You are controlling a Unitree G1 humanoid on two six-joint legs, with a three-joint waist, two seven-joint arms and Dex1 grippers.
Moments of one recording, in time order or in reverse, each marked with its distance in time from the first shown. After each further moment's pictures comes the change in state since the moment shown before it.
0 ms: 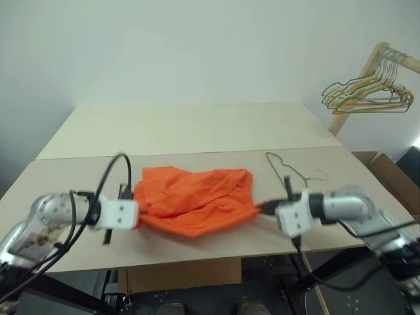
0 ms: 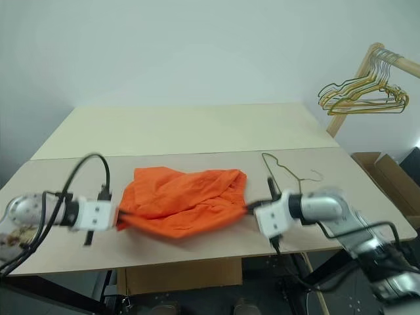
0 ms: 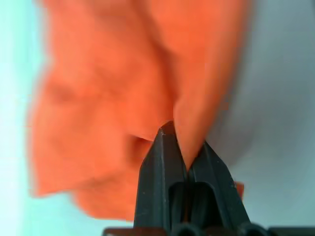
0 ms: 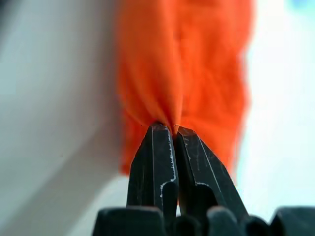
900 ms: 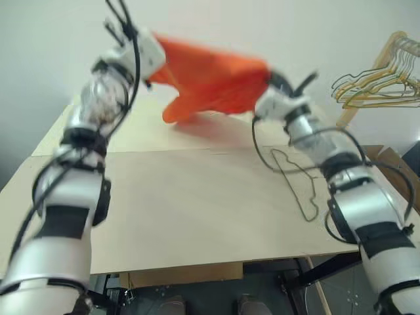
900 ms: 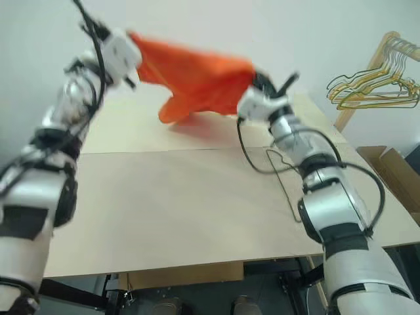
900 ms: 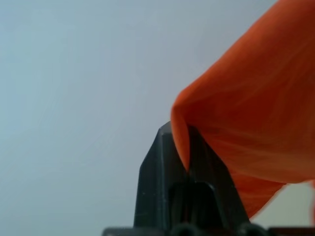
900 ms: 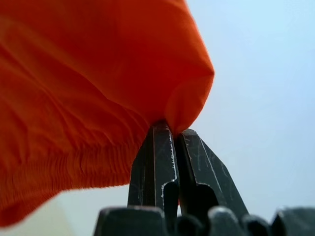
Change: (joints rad) left arm -0.828 -0.378 -0.107 0.991 0.332 -0.413 0.828; right arm -0.640 0.309 0.139 1.172 -0.546 -0.308 -1.253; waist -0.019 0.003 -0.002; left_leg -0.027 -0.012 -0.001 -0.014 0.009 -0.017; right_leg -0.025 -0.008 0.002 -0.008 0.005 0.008
